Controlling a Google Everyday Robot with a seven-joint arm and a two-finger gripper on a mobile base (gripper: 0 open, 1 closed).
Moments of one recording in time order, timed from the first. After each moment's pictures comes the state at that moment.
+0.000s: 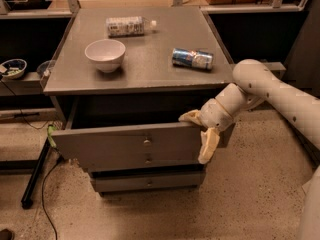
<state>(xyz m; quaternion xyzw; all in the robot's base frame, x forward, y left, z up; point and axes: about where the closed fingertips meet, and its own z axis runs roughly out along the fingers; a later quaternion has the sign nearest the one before) 0.540 -0.093 0.686 -0.68 0.61 0.36 0.18</state>
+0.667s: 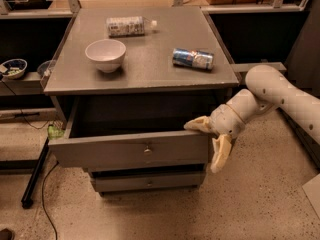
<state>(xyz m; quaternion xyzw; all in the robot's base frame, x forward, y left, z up) 0.502 -0.110 0.702 -0.68 0.58 0.40 0.19</state>
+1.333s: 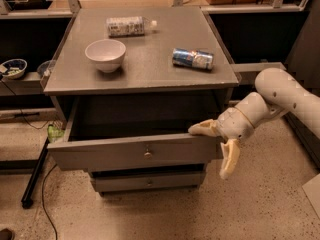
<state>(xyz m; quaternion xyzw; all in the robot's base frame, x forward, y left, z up) 0.478 -0.126 0.713 -0.68 0.57 0.42 0.20</state>
